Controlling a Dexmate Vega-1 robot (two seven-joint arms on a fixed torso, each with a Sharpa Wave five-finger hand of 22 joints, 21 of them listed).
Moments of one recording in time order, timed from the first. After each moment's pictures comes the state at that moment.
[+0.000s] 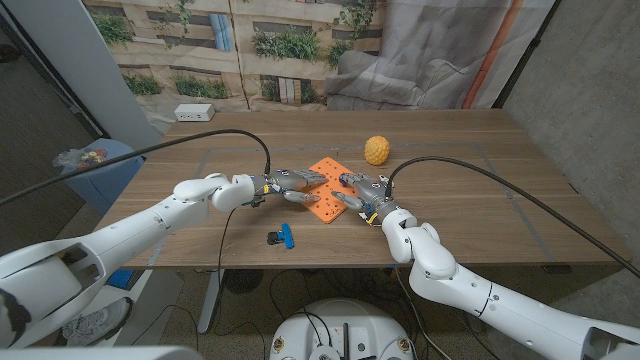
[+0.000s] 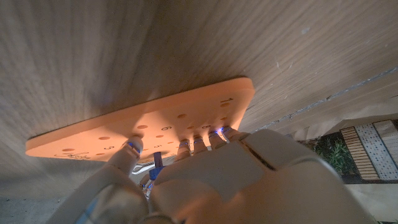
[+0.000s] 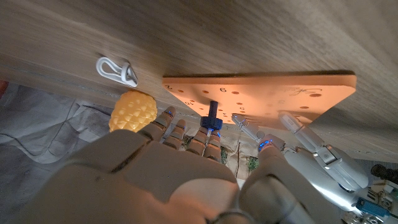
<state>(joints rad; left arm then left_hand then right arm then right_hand) 0.53 0.81 0.88 -1.36 0.70 -0.37 -0.17 0.06 0.09 0.73 0.04 0.18 -0.02 -0.08 0.17 0.16 -0.05 -0.07 0.18 0.17 -0.07 -0.03 0.17 0.16 -0.06 -0.04 0.18 0.16 -0.88 -0.64 -0.94 -1.94 -0.85 -0.68 0.15 0.15 0.13 0.33 0.05 0.18 0.19 -0.13 0.20 0.18 0.16 -0.17 0.19 0.18 -0.08 -0.03 0.26 0.25 0.11 -0.04 0.19 0.17</state>
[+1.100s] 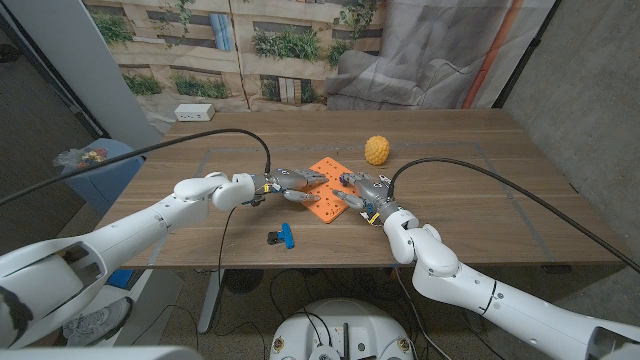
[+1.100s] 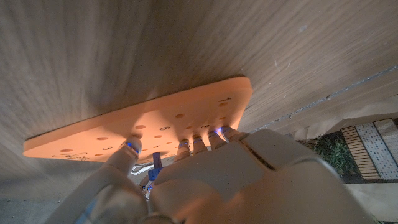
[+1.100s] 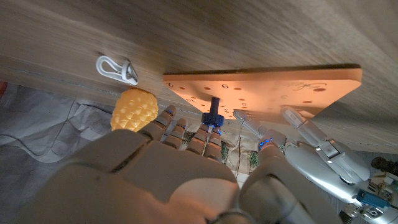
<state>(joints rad) 0.52 0.80 0.88 -1.35 0.71 -0.38 -0.17 0.06 0.09 0.73 0.04 0.18 -0.02 -0.08 0.17 0.16 -0.05 -0.07 0.18 0.17 -0.07 -0.03 0.17 0.16 -0.06 -0.04 0.18 0.16 -0.89 -0.66 -0.91 -1.96 -0.79 -0.65 0.03 0.15 0.13 0.34 0.03 0.18 0.20 -0.13 0.20 0.18 0.17 -0.16 0.19 0.18 -0.07 -0.03 0.26 0.25 0.12 -0.03 0.19 0.17</state>
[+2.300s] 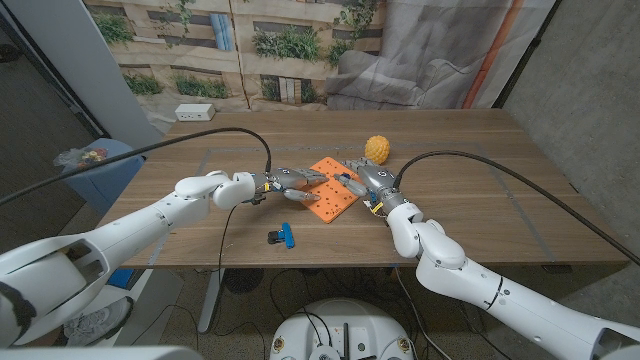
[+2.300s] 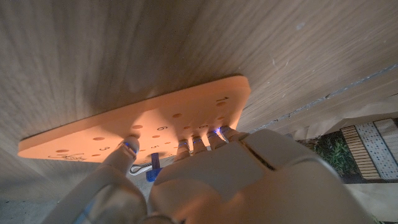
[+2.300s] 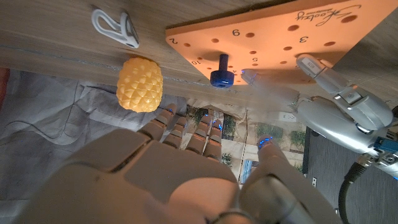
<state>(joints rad) 0.51 0.80 0.88 -1.34 0.71 -0.38 -0.17 0.06 0.09 0.73 0.04 0.18 -0.02 -0.08 0.17 0.16 -0.05 -0.07 0.18 0.17 -0.07 -0.03 0.17 0.16 -0.06 -0.04 0.18 0.16 -0.91 -0.65 -0.84 -1.99 -0.72 -0.60 -0.11 0.15 0.13 0.36 0.02 0.19 0.19 -0.13 0.19 0.18 0.20 -0.16 0.20 0.18 -0.05 -0.03 0.27 0.24 0.14 -0.03 0.19 0.17</state>
